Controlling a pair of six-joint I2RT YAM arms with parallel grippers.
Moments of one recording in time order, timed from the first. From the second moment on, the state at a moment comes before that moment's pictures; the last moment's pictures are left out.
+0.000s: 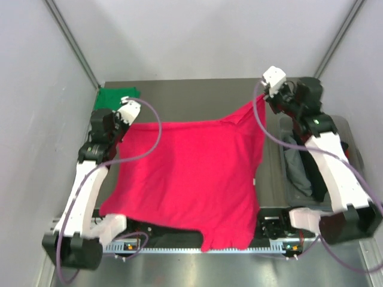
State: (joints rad) left arm -0.07 0.93 1.04 -0.52 -0.09 0.61; right arm 0.17 1.15 1.29 -0.41 -0.30 -0.56
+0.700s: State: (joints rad) left arm -0.06 2.02 1.36 0.11 -0.17 0.57; right arm 0.20 2.21 1.79 -0.10 0.03 -0.56
